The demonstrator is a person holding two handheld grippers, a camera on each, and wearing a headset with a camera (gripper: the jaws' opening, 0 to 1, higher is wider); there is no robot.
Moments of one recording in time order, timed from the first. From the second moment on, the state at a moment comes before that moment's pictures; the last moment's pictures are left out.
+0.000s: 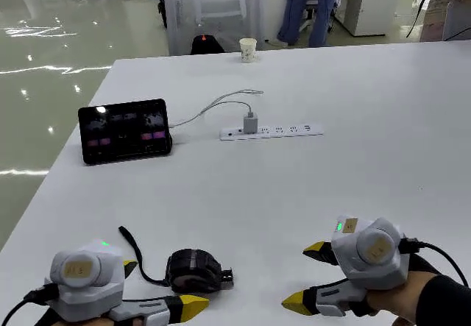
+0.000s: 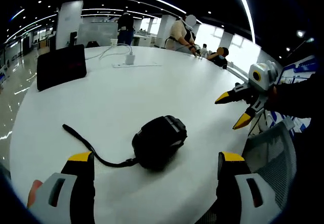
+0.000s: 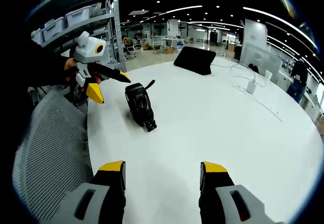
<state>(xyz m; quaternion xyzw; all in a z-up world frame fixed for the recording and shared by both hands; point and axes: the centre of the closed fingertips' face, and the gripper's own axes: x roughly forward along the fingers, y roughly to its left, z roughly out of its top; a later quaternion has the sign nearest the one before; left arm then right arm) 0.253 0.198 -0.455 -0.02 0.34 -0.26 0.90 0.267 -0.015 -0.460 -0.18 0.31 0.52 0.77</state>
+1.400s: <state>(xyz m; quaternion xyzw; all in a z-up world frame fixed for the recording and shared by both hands) 0.211 0.258 -0.432 0.03 0.36 -0.29 0.89 0.252 -0.199 -0.449 -0.17 0.35 0.42 0.82</state>
